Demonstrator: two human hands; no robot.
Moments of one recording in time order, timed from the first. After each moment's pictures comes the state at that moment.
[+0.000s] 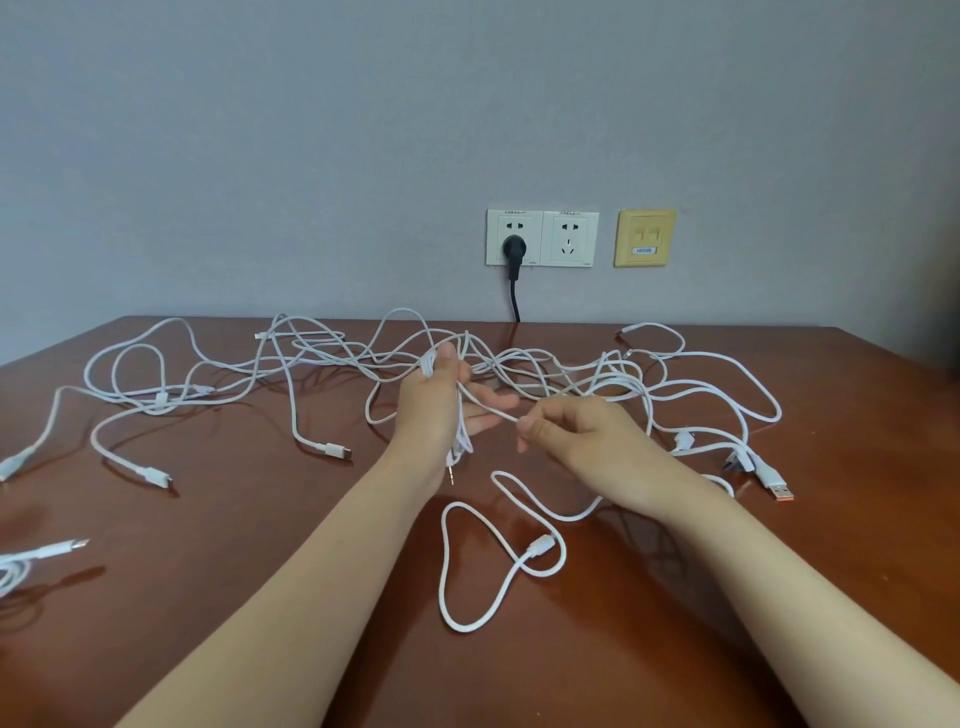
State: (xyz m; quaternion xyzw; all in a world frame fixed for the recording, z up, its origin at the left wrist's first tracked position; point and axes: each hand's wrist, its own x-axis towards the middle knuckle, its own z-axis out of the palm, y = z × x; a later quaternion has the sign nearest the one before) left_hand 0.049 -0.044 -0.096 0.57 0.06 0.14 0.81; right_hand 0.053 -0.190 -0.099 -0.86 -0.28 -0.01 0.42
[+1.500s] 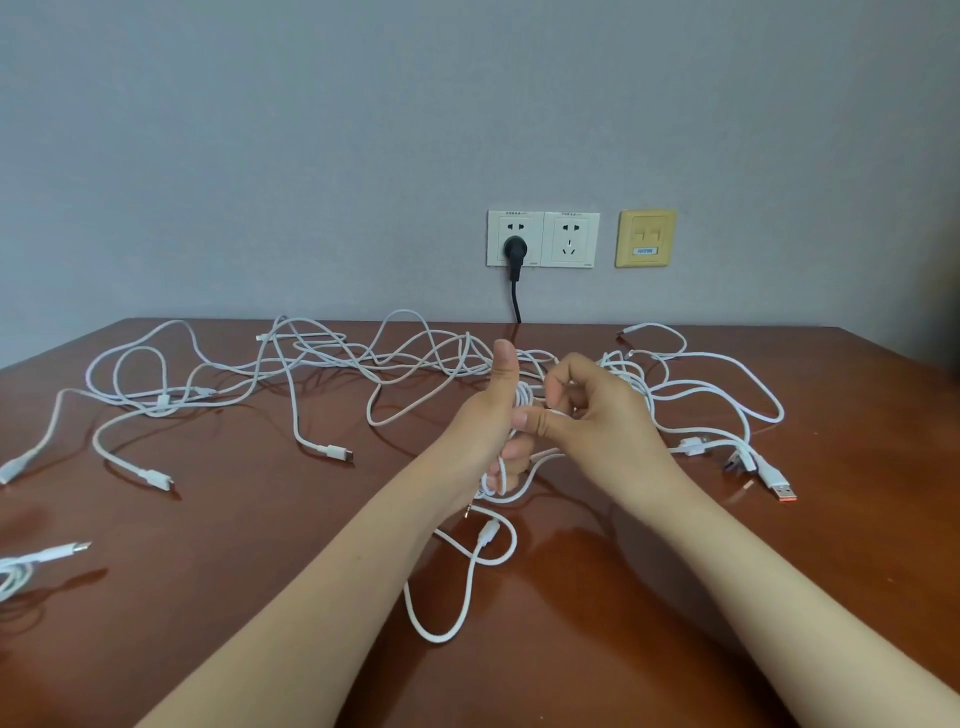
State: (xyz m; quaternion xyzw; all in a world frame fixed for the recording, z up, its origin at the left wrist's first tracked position) left_hand 0.038 -0.067 -0.095 0.72 0.02 -0.04 0.69; right_hand 0.049 -0.181 -0.097 -0.80 -0.24 -0.14 0.53
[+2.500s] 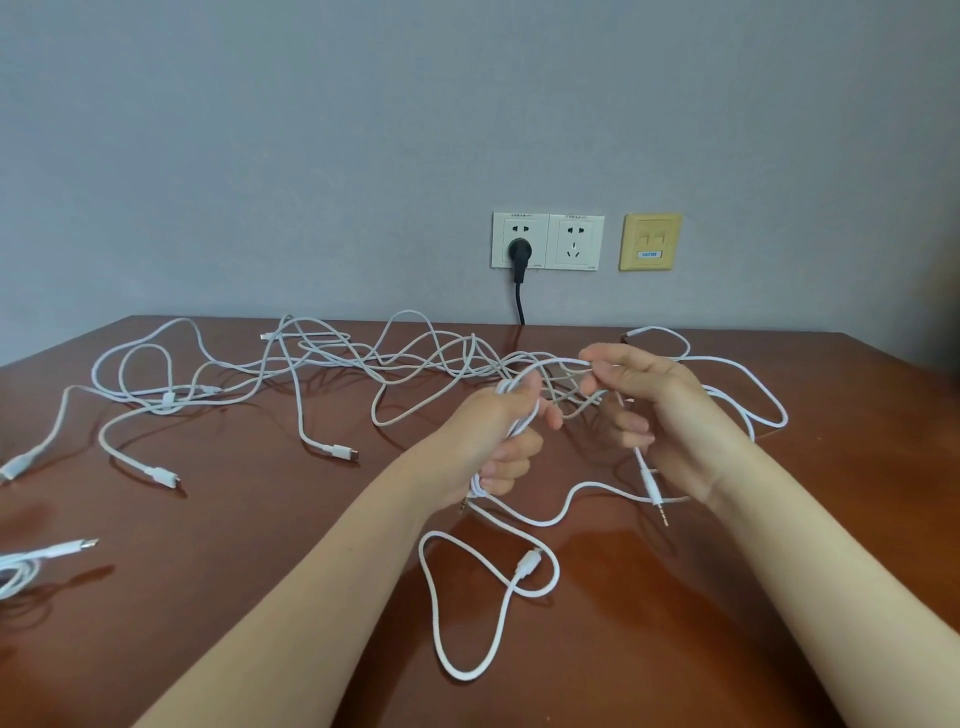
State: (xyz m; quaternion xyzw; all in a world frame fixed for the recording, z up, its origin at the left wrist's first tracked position) left_hand 0.031 -0.052 -0.088 0.70 -0.07 -0.14 0.70; right_hand 0.061 -0.211 -0.077 -0.61 -0.16 0.08 0.78
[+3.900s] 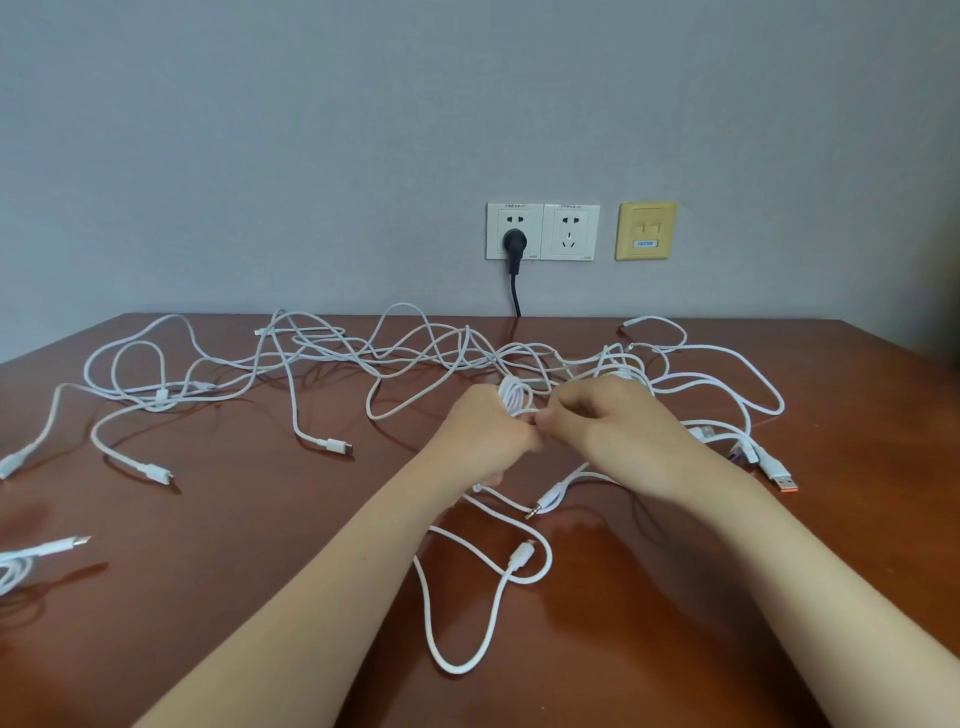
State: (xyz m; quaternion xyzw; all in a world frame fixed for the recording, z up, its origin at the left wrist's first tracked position) left_hand 0.037 -0.062 -0.096 0.86 0.03 0.03 0.51; right_hand 0.043 -0.197 -0.081 -0.91 -0.27 -0.07 0.31
